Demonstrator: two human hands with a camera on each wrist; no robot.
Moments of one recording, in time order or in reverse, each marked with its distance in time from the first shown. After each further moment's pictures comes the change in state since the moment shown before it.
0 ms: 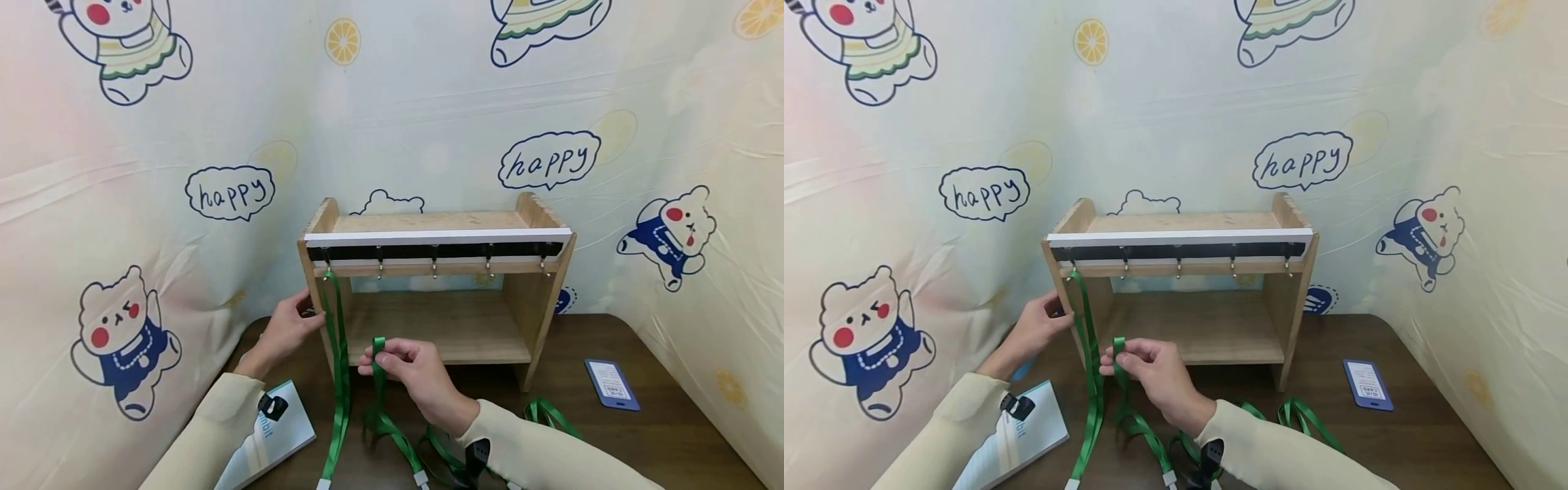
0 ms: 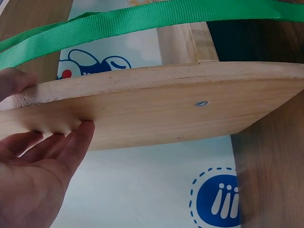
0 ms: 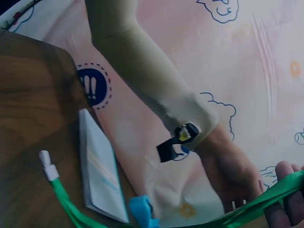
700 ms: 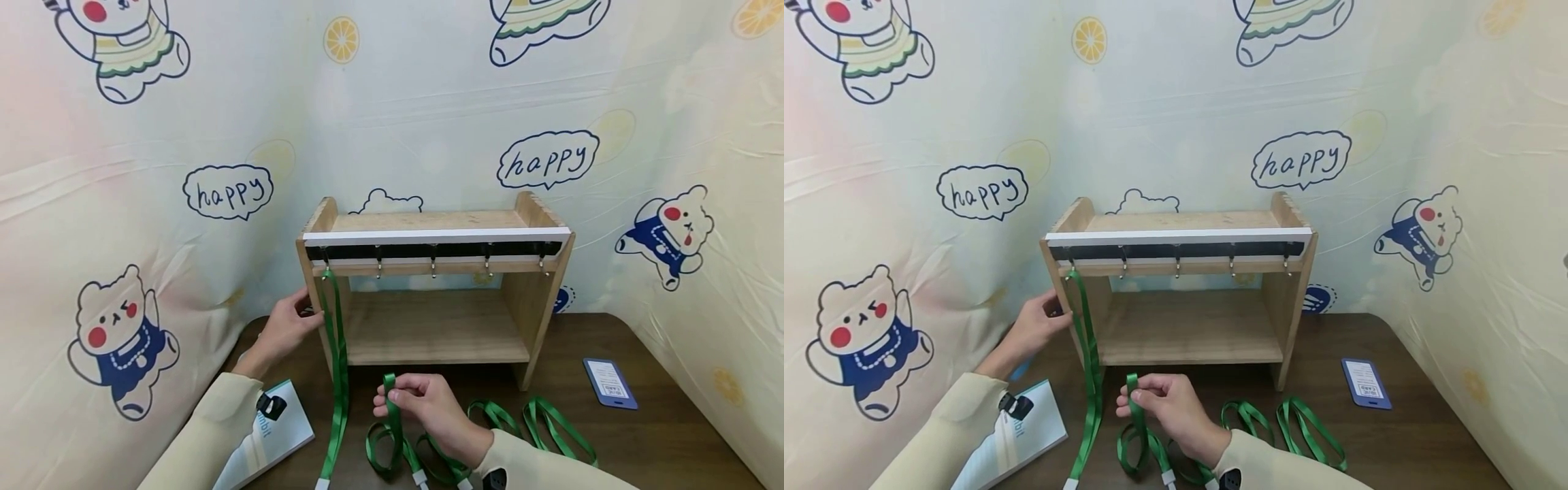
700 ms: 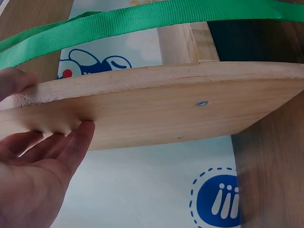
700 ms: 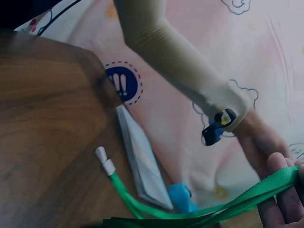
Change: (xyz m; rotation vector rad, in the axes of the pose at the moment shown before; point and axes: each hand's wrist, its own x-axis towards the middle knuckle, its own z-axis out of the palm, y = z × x) left_hand 0.000 -0.001 0.000 -0.007 -0.005 -0.012; right_hand -0.034 0.038 -0.017 0.073 -0.033 0.142
